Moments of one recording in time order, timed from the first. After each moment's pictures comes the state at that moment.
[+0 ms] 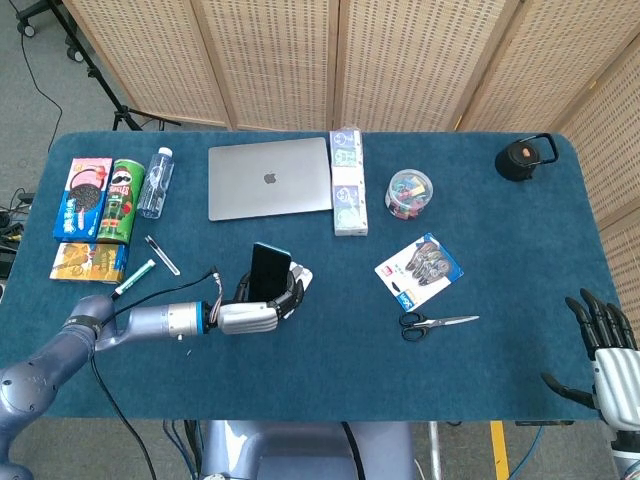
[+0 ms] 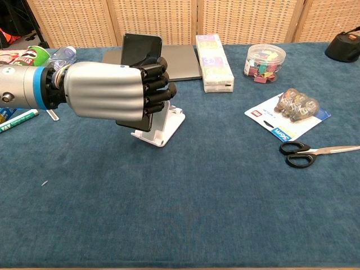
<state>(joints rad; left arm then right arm) -1.01 -1.70 0.18 -0.62 2.17 1.41 0.82 -0.01 -1.01 0.04 -1.76 -1.58 1.58 0.08</state>
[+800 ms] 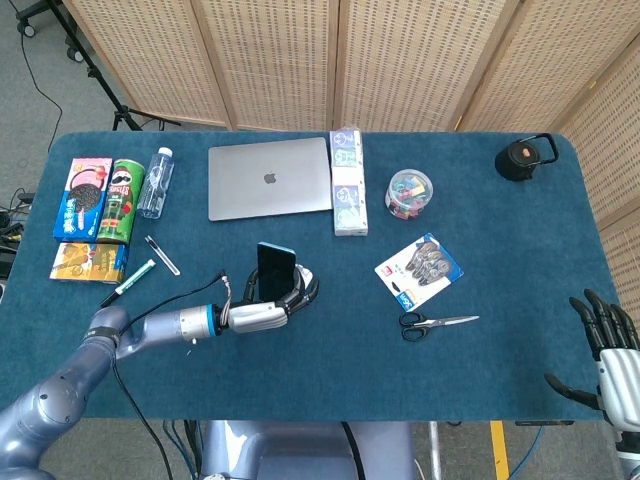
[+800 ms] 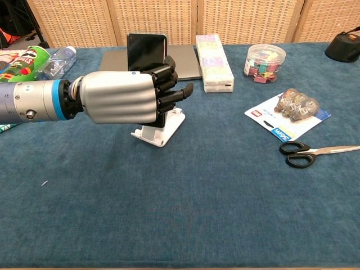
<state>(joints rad) -0.98 -1.86 0.17 -0.43 2.10 1.45 0.89 -0.01 -0.99 0.04 -1.76 -1.58 1.58 0.11</state>
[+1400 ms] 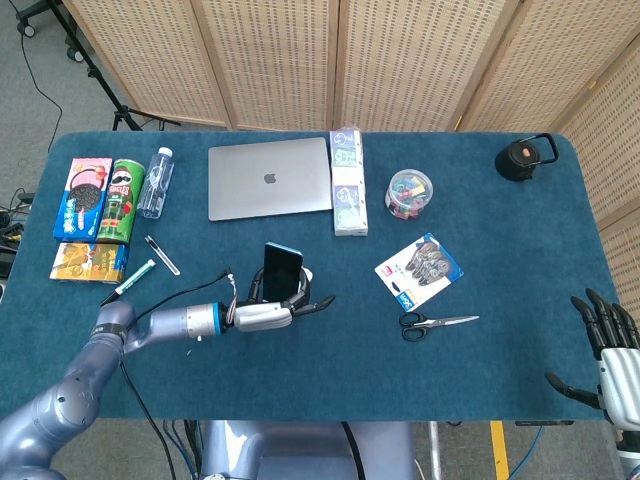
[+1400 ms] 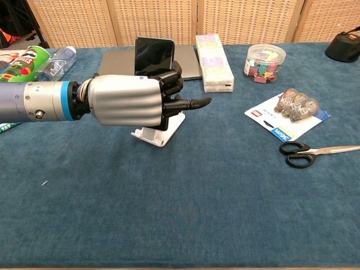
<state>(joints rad) -1.00 -1.91 0.21 -0.32 2.08 1.47 0.85 -0.01 -0.99 0.04 -1.76 -1.57 1.57 0.11</state>
